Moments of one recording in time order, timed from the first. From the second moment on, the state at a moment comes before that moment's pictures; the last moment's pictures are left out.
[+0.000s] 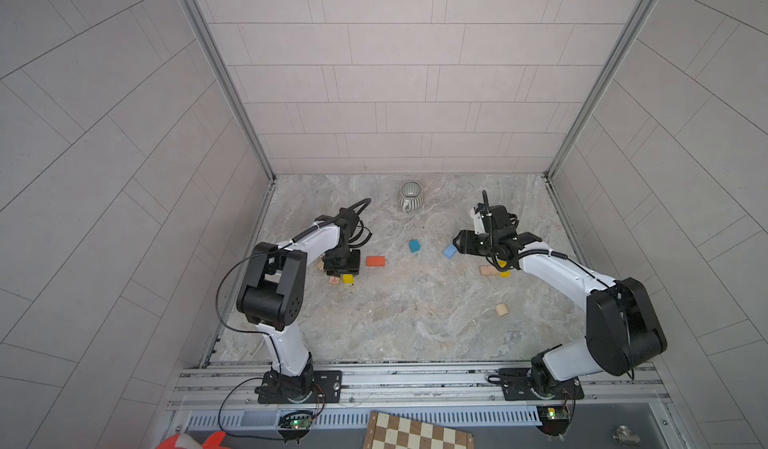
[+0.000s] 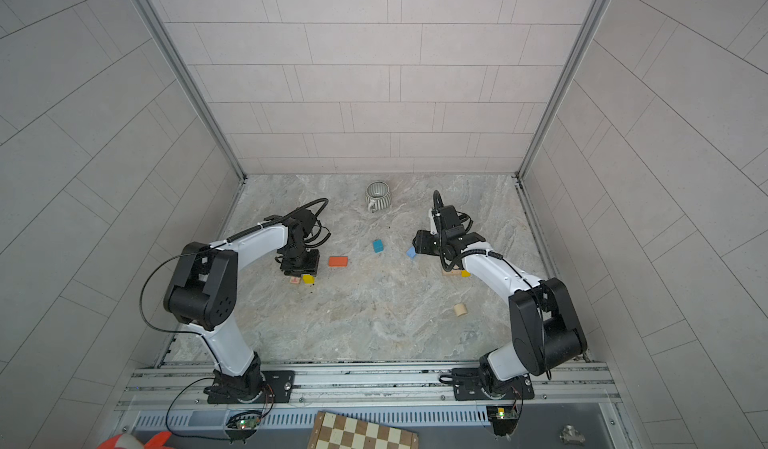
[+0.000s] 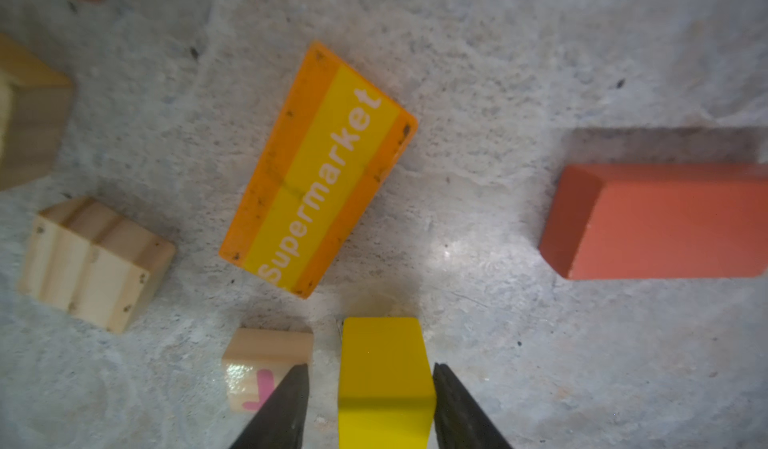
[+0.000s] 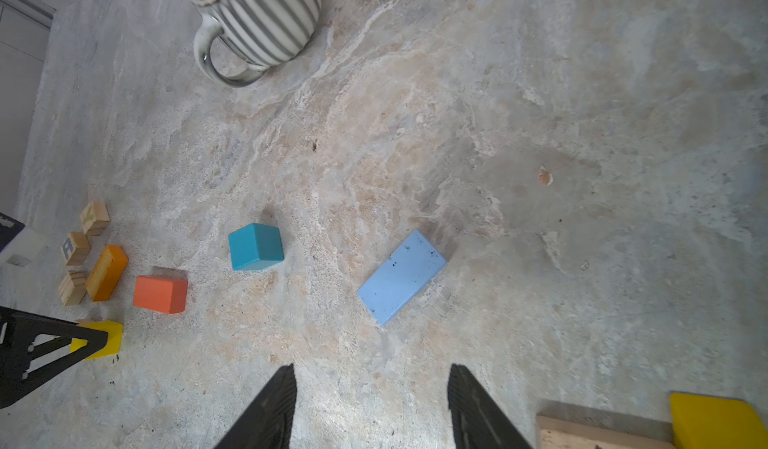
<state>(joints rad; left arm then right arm) -0.26 1.79 1.16 -0.91 0.03 -0.28 0.31 1.47 0.94 -0.32 -0.15 0.44</state>
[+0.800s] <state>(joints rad) -0.33 1.67 1.29 -1.03 0.03 -0.40 0.31 1.46 0.93 -0.31 -0.16 0.45</state>
